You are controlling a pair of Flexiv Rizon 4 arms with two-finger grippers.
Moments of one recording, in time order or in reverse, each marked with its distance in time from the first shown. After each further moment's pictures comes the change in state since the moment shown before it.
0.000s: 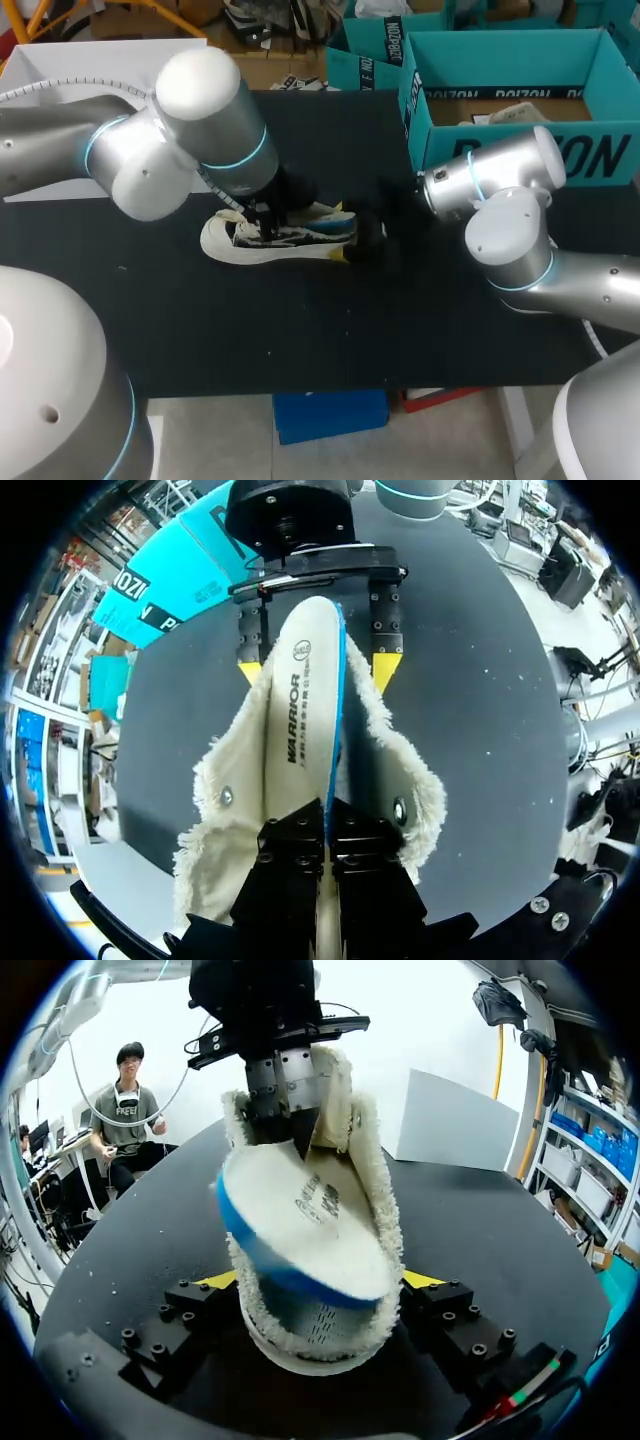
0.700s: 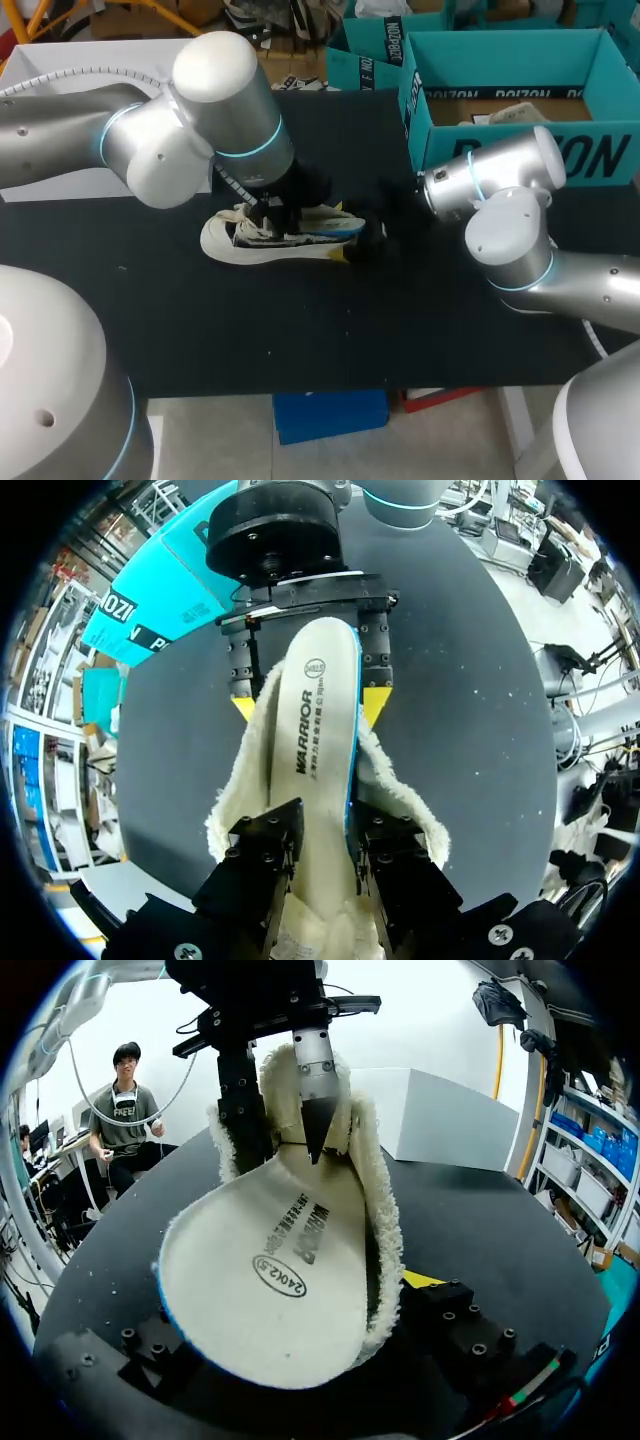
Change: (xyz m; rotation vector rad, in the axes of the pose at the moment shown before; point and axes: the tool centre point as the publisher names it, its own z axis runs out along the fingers) left arm 0.002 -0.028 -0.001 0.001 0.037 0.051; right arm 0.000 0.000 0.000 0.000 0.000 0.000
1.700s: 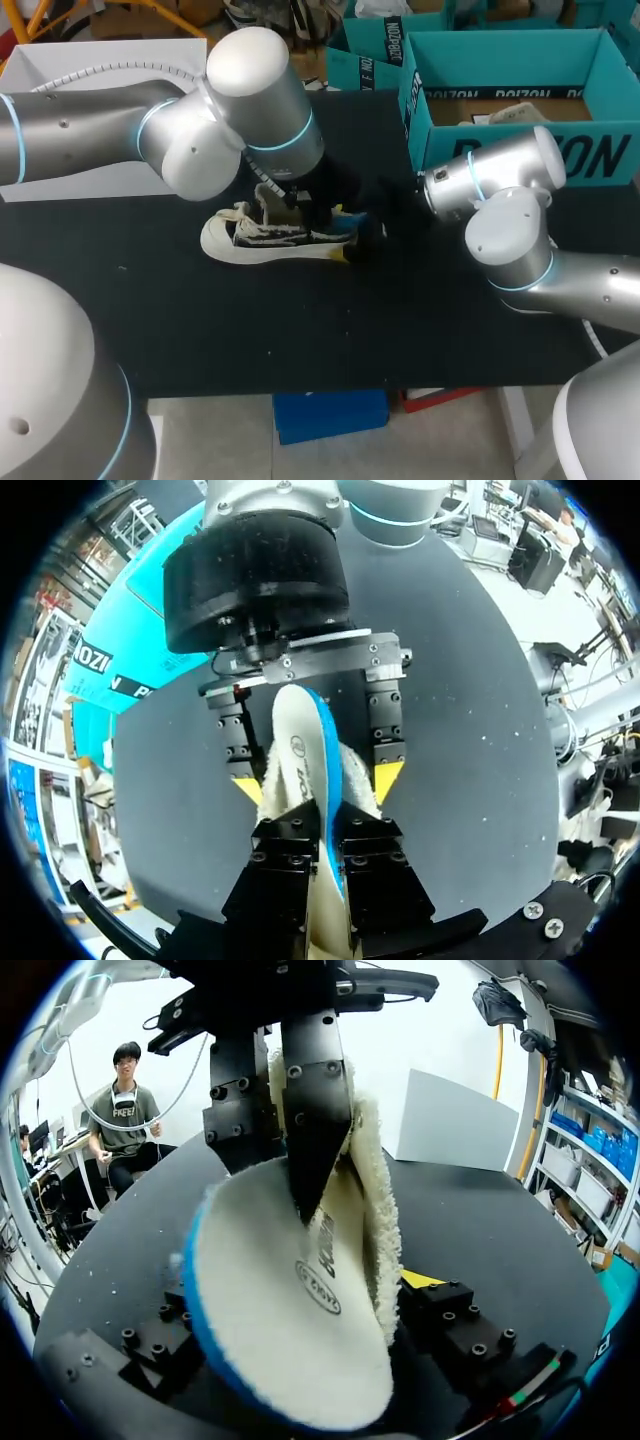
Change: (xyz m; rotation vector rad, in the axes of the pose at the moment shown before) left arm -0.013 -0.048 0.011 0.065 0.010 0.075; right arm 0.000 0.000 0.000 0.000 0.000 0.000
